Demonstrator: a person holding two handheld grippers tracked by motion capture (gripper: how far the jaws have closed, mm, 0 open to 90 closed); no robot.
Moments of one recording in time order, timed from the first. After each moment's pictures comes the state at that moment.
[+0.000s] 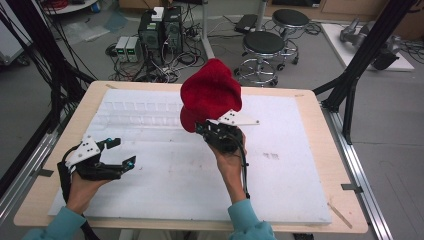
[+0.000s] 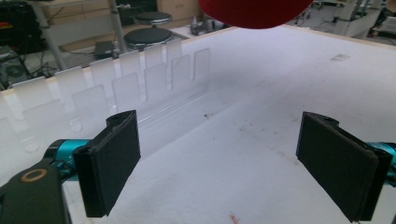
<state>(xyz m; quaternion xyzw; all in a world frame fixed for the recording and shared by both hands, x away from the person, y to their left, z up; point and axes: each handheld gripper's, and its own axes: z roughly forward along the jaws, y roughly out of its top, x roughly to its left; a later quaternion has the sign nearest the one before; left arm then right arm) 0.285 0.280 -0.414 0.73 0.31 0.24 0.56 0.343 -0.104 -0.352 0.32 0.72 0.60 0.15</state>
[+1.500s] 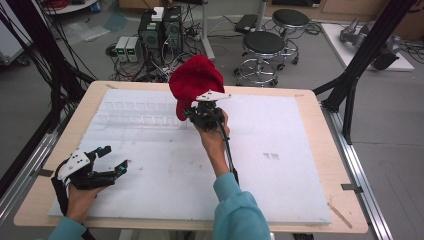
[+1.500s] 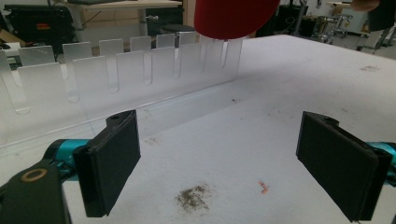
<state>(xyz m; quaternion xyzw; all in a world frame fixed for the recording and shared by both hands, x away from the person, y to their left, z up) 0.275 0.304 -0.449 0.69 0.35 0.27 0.58 0.412 -0.057 -0.356 0.35 0.76 0.53 0.15</state>
